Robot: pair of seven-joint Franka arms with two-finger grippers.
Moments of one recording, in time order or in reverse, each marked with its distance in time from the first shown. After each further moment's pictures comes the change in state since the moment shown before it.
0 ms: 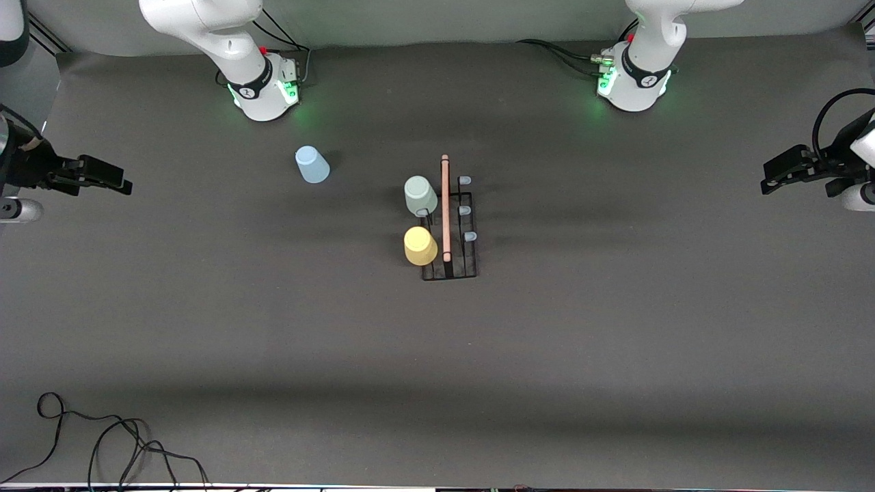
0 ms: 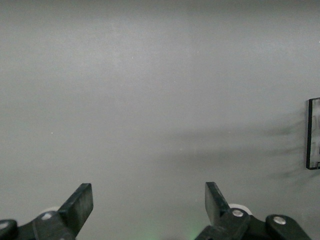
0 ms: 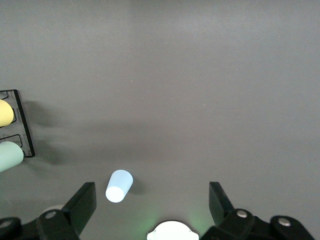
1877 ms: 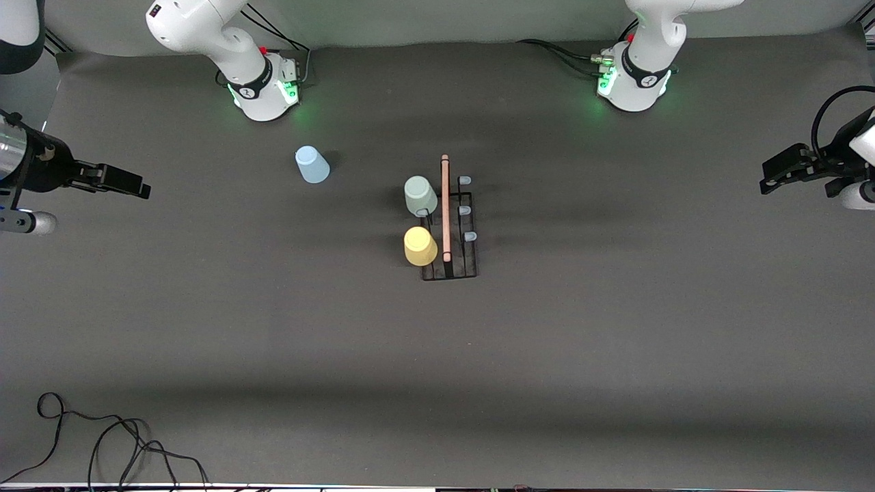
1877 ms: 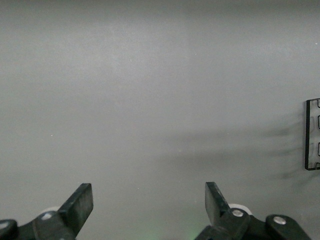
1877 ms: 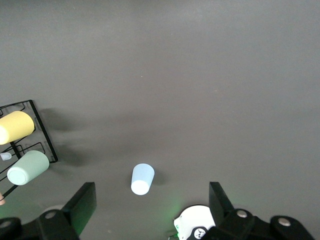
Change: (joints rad) left arm -0.002 0.000 -0.006 0.008 0.000 0.001 -0.001; right arm 0.776 0.172 -0.817 0.189 0.141 -0.146 0.109
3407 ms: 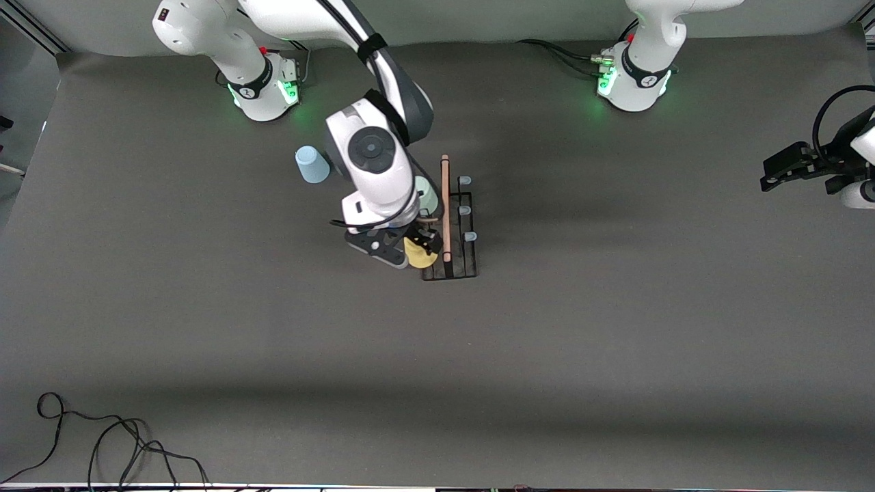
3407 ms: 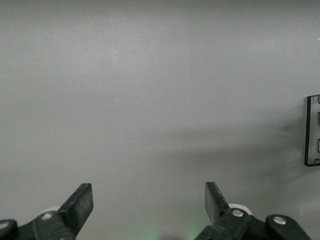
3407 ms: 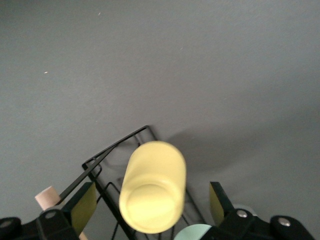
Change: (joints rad) left arm 0.001 0.000 0.005 0.002 -0.001 -0.021 0.000; right arm 0.229 0.373 0.447 -0.214 0.147 0.802 0.866
